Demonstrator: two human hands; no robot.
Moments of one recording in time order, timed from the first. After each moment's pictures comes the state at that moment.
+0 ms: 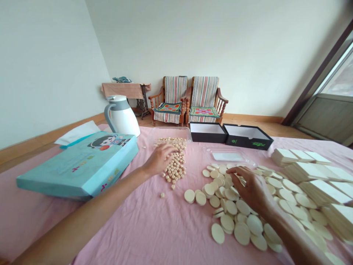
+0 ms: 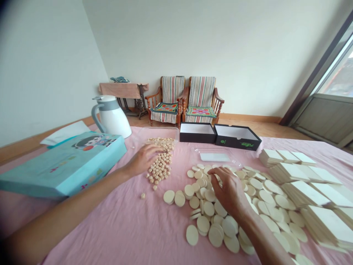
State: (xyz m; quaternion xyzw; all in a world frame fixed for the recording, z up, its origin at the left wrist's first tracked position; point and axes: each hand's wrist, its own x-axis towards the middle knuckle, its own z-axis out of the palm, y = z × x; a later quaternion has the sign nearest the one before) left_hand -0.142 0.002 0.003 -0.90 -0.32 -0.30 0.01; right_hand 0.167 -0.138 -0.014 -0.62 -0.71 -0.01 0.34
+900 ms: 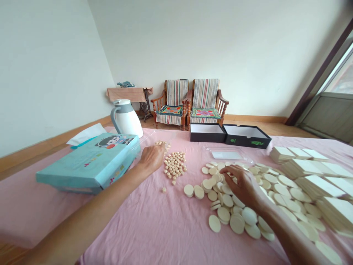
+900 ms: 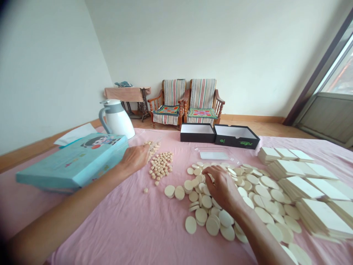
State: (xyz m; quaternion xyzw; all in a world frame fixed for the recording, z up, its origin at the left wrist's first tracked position) left_hand -0.140 -0.033 0.037 -0.80 -0.57 -0.05 0.16; right_hand 0.159 -0.143 -0.010 -0.58 -0.75 0.01 0.32
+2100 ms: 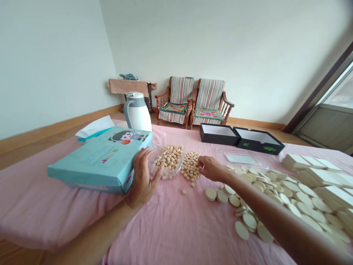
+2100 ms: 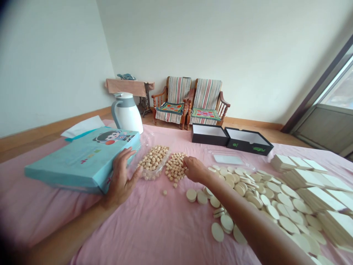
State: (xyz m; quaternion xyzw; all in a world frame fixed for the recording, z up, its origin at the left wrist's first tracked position) left_hand -0.234 -0.085 -0.017 -0.74 -0.46 -0.49 0.06; right_hand 0.037 -0.042 -0.014 -0.56 -0.82 0.08 0.11
